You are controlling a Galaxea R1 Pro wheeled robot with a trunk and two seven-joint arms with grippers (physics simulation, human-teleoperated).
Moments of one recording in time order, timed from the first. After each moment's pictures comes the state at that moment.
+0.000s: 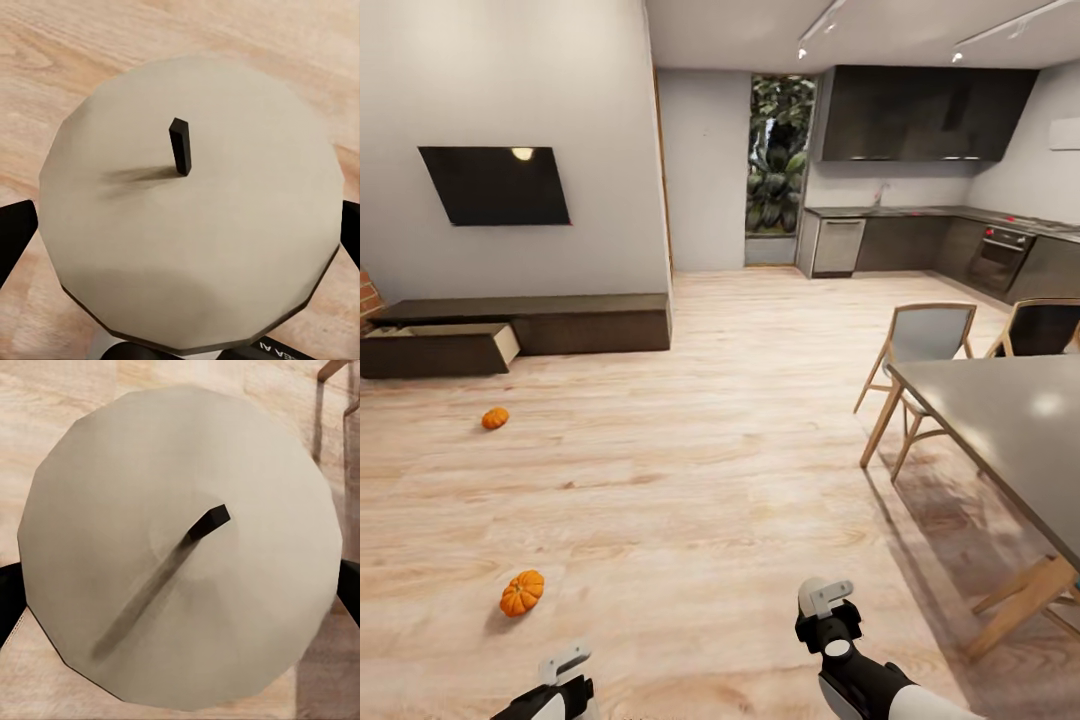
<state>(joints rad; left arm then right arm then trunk) -0.52 0.05 -0.21 -0.12 0.61 0.07 0.20 -0.61 0.02 1.01 -0.22 -0.65 -0.05 -0.39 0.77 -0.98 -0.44</state>
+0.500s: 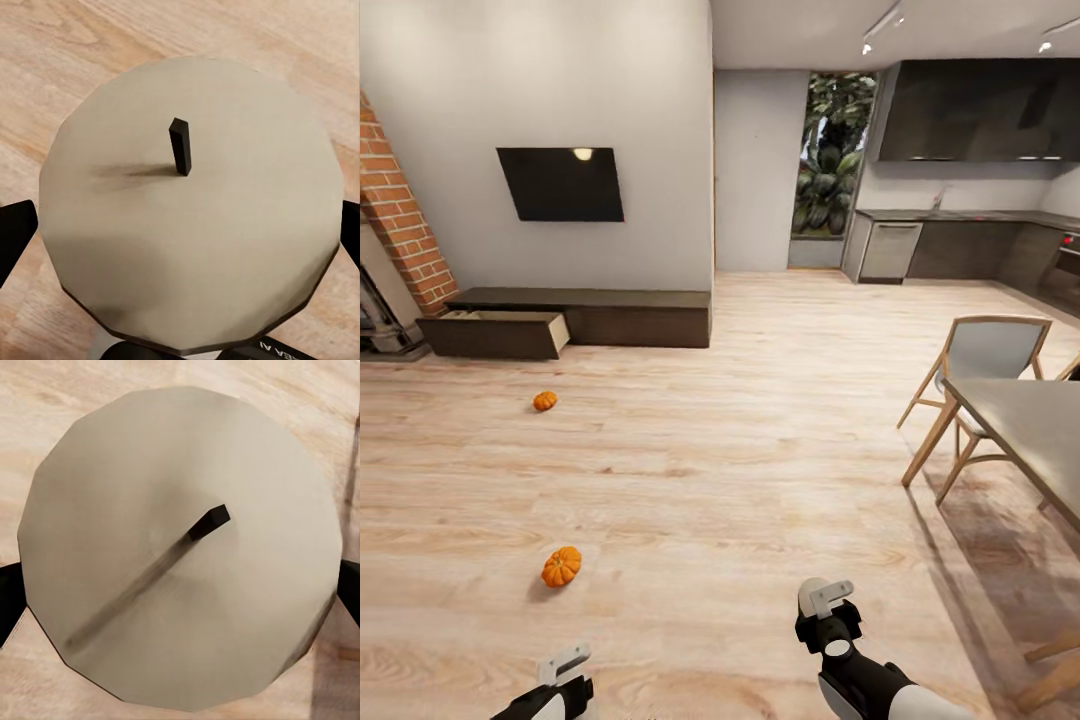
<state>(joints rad) -0.52 0.05 -0.21 -0.11 0.61 0.07 0.20 -0.61 0.02 1.01 -0.22 -0.65 -0.05 -0.39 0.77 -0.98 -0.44</state>
